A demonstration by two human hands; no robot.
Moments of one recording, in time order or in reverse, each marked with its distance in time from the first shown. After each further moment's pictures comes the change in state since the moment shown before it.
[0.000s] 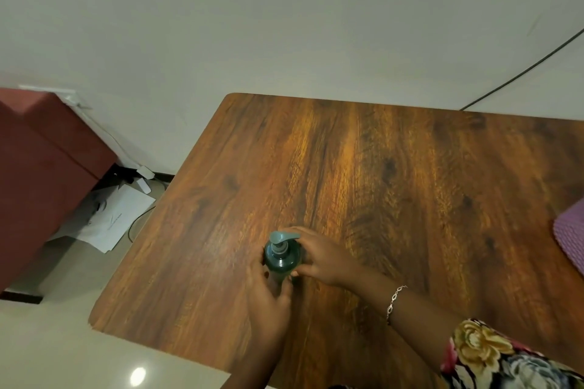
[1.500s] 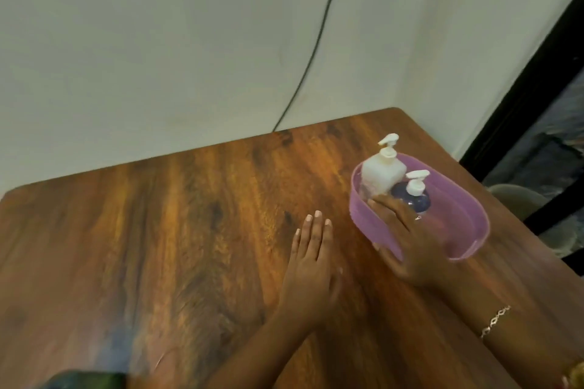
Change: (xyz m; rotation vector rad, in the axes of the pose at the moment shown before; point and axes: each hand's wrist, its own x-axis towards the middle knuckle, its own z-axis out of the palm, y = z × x) left_hand -0.081 0.173 0.256 0.495 -0.663 1.040; right_hand -0.313 0.158 -0.209 -0.595 0.752 0.304
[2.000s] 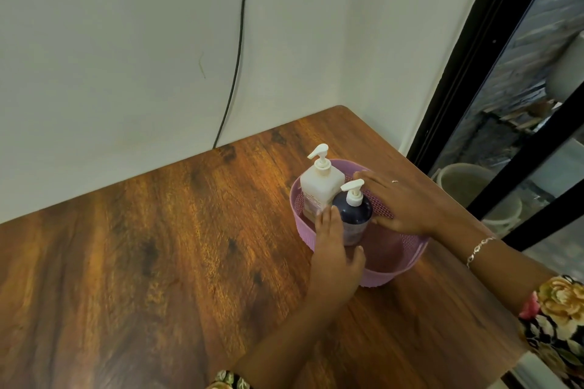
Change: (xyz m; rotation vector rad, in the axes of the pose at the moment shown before) left_hand 0.096 0.094 0.058 -0.592 -0.098 -0.121; right_hand 0.025 0.131 -0.053 -0.210 -0.325 0.059
